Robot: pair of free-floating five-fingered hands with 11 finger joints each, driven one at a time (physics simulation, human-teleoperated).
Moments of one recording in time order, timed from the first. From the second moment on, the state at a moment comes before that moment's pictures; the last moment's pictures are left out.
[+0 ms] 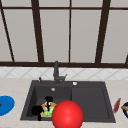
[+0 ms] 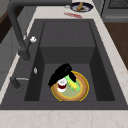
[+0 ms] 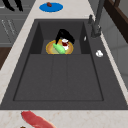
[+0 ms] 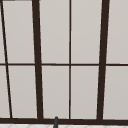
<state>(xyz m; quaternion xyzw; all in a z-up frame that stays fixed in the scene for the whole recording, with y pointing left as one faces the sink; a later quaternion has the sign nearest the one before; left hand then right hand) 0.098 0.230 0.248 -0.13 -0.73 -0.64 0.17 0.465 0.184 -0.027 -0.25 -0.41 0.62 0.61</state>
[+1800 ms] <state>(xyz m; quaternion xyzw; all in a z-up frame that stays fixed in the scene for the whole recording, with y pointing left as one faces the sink) 0.098 0.230 0.248 -0.13 -0.73 -0.64 0.17 0.516 0.194 0.005 -0.16 -0.34 0.65 0.66</state>
